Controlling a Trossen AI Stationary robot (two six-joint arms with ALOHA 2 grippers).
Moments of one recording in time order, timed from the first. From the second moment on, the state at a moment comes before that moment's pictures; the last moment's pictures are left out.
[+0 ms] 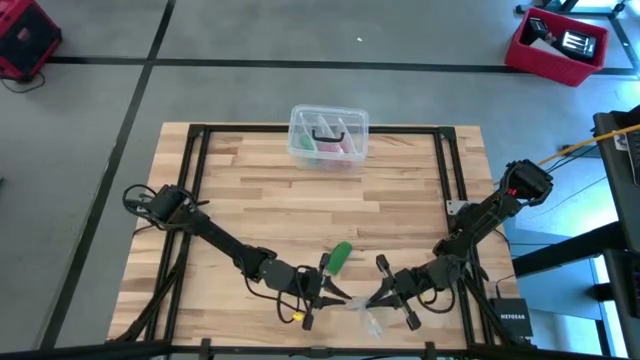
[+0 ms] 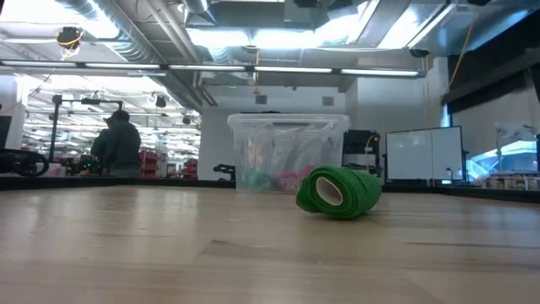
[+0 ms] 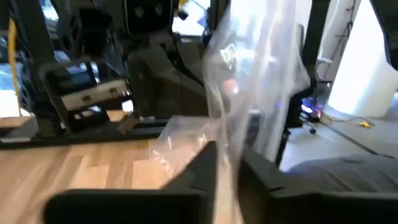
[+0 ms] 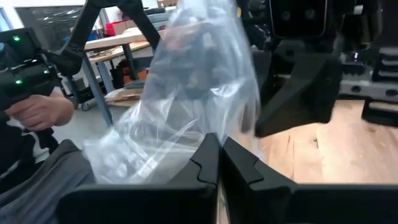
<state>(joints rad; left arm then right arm) -0.50 1.95 1.16 0.79 -0.25 -0.06 0.78 1.47 0.58 0.86 0.34 0.20</state>
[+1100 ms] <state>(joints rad) -0.51 1.54 1.16 -0.28 -0.72 -0.57 0.77 1.51 1.26 -0.15 0.66 -0.33</state>
